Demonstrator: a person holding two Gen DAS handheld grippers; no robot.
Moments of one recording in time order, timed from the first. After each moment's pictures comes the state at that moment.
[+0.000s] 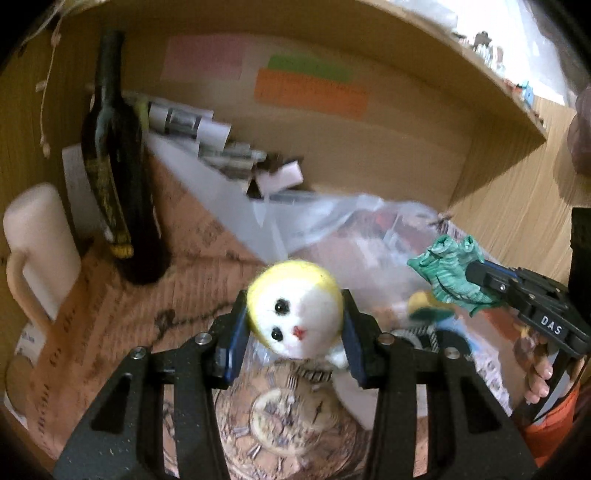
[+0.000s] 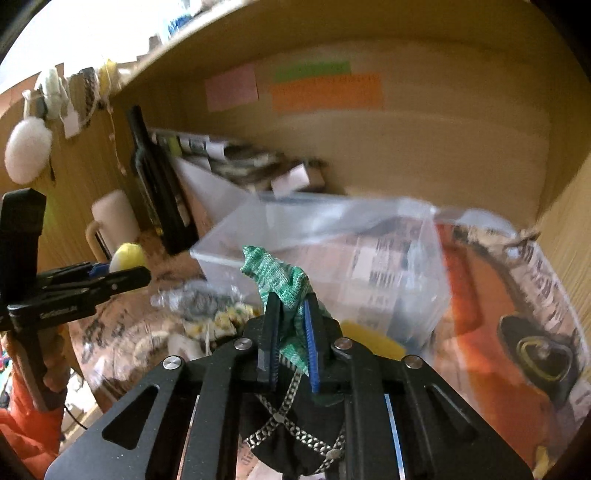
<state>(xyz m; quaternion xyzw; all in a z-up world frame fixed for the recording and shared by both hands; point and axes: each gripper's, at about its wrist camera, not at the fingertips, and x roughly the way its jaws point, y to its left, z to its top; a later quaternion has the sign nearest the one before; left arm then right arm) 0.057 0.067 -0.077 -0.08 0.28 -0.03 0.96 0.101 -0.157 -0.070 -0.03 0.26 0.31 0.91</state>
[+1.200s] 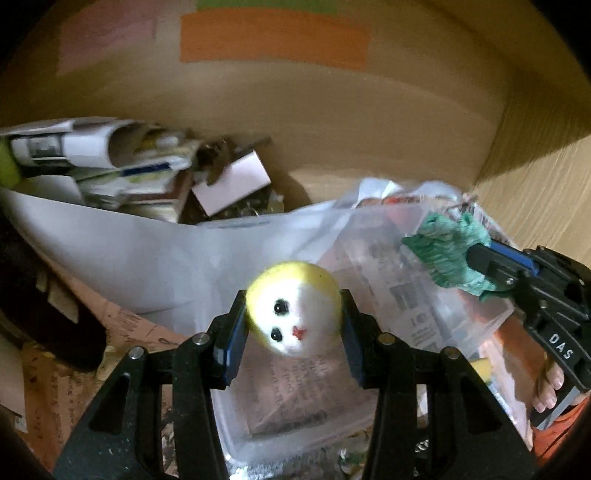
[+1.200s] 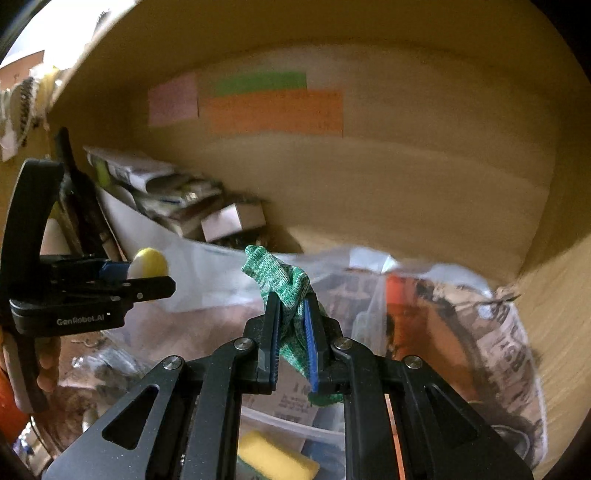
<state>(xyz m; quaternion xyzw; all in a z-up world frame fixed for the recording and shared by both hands) 0.224 0.028 -0.090 -0.03 0.38 -0.04 0.92 0.201 -0.148 -0.069 -0.07 0.28 0.25 0.92</state>
